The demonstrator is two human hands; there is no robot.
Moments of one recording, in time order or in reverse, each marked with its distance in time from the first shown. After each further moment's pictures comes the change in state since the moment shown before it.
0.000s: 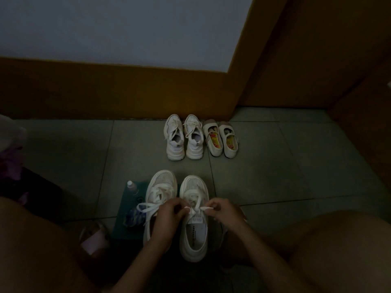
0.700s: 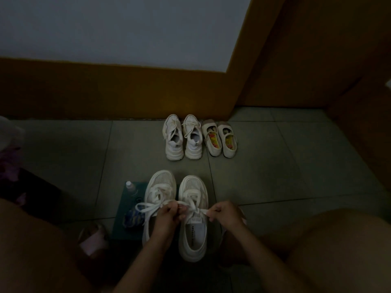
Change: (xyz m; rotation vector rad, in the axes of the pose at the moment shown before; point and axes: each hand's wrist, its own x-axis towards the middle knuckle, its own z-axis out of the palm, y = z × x) left_hand 0.002 -0.001 0.012 -0.757 0.075 -0.421; right_hand 0.004 0.011 0.004 -0.178 0.080 0.124
